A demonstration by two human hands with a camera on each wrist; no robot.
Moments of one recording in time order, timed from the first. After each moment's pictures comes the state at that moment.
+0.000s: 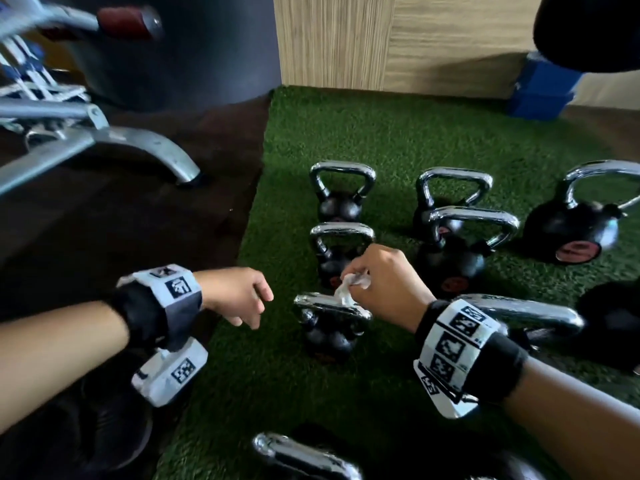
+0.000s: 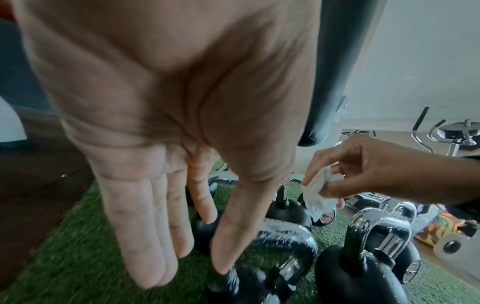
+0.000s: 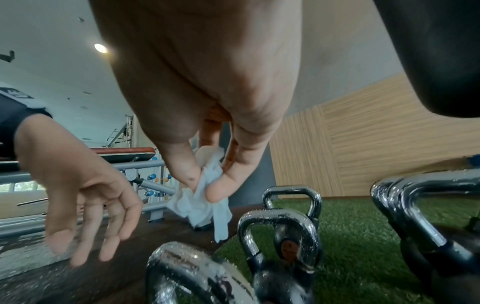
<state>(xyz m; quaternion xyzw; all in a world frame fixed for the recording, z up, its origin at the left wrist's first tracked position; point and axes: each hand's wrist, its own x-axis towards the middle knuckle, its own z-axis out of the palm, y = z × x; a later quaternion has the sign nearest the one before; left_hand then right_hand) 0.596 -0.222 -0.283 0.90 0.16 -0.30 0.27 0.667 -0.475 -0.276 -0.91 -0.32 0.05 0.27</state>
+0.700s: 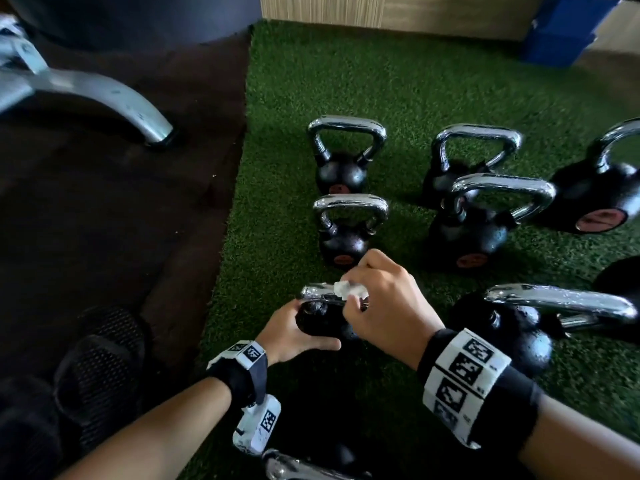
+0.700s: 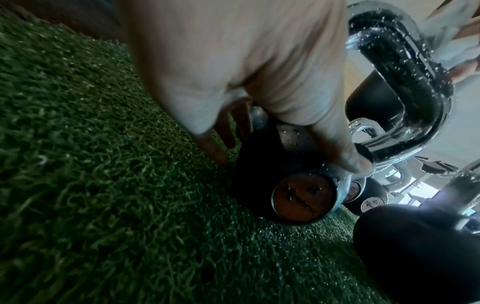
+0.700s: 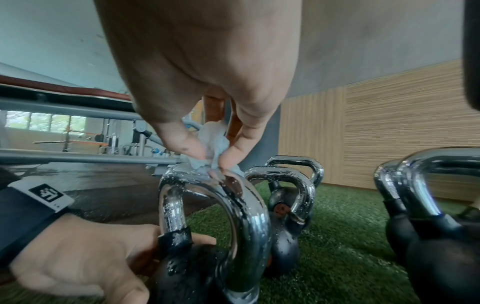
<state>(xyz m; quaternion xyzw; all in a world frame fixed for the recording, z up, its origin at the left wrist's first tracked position) 0.603 -0.260 -0.473 0.83 0.14 -0.15 0.52 0.649 -0.447 -0.323 -0.90 -0.31 0.03 0.30</state>
